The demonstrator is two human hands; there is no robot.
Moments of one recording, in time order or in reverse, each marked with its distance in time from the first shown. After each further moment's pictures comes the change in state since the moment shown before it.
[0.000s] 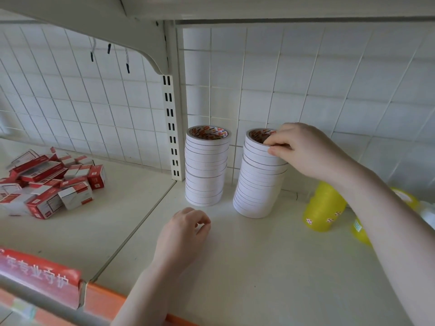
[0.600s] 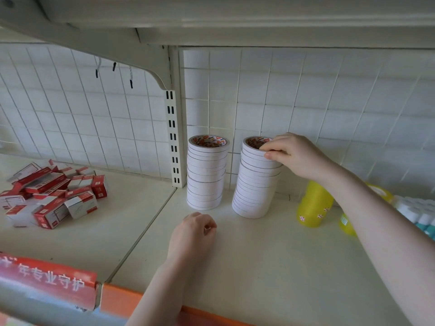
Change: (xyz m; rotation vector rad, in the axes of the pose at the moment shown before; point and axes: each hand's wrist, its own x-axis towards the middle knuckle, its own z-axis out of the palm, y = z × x) left_hand 0.002 0.004 0.001 0.038 -0.076 0.011; right_hand -0.004 0.005 0.004 0.133 0.012 -0.023
